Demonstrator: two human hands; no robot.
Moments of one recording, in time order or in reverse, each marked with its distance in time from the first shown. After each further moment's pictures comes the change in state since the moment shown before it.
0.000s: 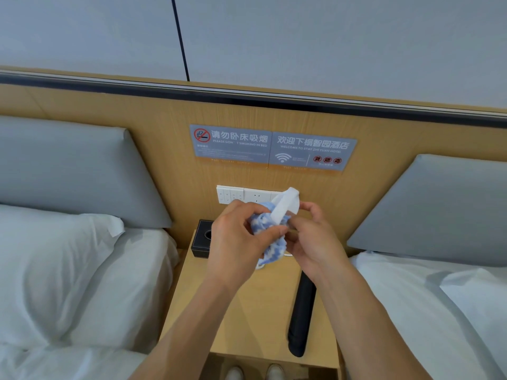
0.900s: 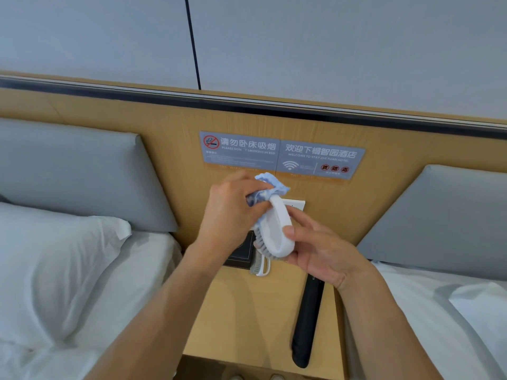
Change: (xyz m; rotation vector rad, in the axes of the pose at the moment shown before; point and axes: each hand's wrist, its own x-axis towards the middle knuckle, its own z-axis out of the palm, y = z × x) left_hand 0.053 0.019 -0.032 0.297 -0.023 0.313; right_hand 0.001 -0.017 -0.013 -0.049 -0.547 0.145
